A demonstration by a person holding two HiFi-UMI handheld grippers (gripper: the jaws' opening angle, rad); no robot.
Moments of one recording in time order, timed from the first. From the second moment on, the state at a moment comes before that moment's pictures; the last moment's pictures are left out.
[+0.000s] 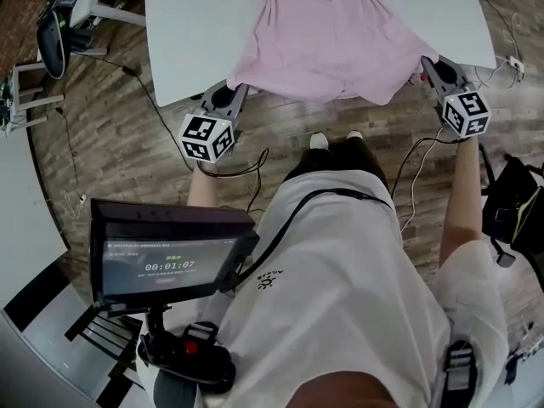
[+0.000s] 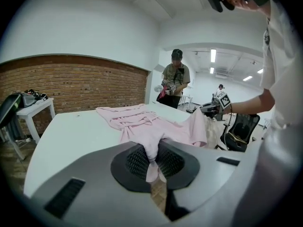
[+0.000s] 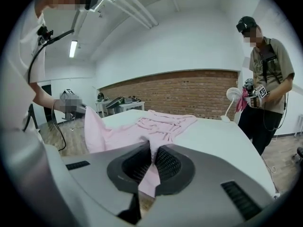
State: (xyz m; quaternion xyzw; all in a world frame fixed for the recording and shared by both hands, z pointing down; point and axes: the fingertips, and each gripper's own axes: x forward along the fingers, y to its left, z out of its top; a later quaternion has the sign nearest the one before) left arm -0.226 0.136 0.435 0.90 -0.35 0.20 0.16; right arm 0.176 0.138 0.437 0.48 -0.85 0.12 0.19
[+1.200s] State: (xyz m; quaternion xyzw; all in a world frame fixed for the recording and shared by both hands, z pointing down) left arm -0.289 -0.025 0.457 0.79 -0.53 0.13 0.30; right arm 0.226 -0.052 0.470 0.46 -0.85 0.17 0.19
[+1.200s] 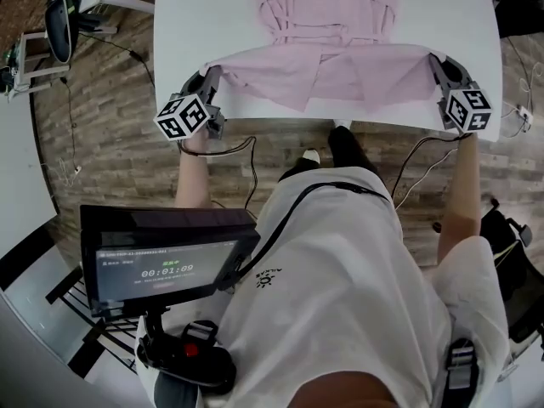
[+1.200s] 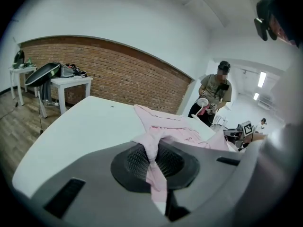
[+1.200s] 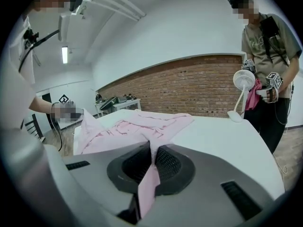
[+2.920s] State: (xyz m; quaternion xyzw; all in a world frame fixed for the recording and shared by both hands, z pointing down) left arm -0.288 -0.095 0.586 0.71 -0.50 0.30 0.39; right arm 0.229 -0.094 0.580 0.33 -0.84 0.25 0.35
